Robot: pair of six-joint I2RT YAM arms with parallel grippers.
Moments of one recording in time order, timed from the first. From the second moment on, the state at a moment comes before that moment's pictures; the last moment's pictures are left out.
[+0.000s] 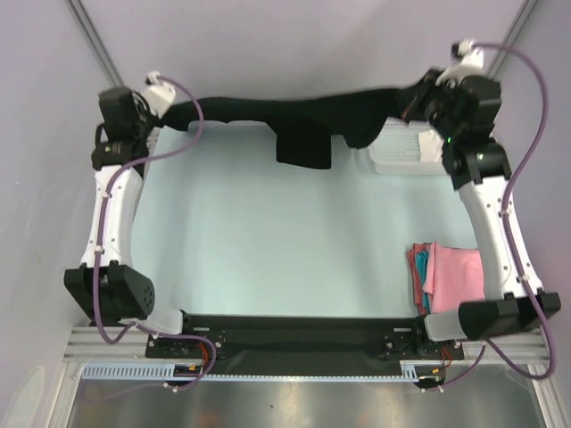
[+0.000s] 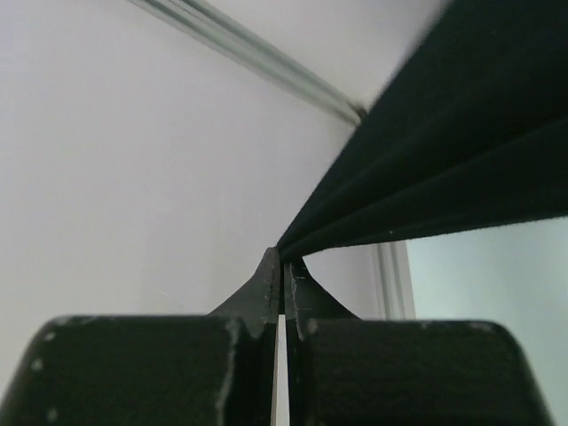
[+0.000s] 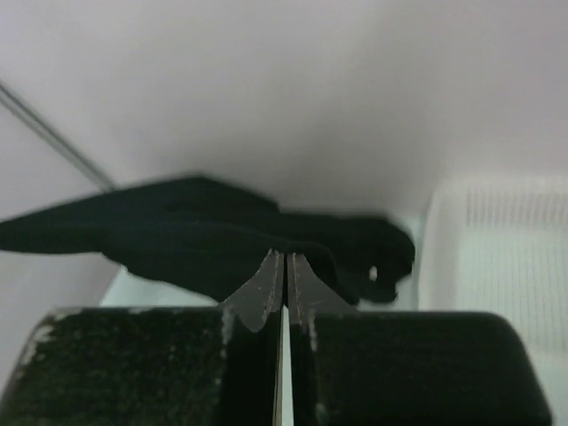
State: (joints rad) left arm 0.09 1.55 1.77 -0.45 -0.17 0.78; right arm 0.12 1.46 1.86 -0.32 -0.18 0.34
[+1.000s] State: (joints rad) left arm 0.18 1.39 0.83 -0.56 -0.20 0.91; right arm 0.35 1.15 0.77 -0.50 -0.09 0.60
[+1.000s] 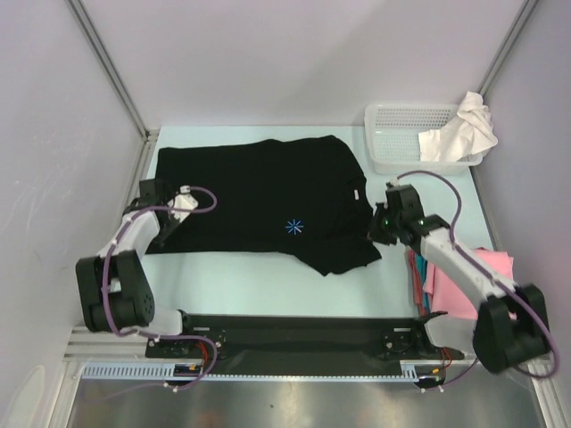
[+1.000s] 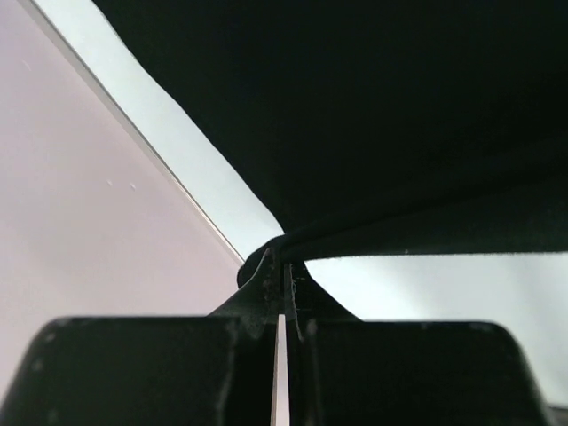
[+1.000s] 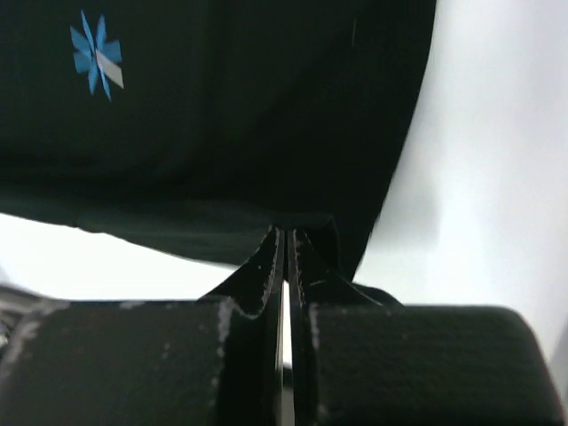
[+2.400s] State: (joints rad) left arm 0.18 1.75 1.24 -0.41 -0.19 0.71; right arm 0.24 1.86 1.45 -0.40 -0.04 0.30
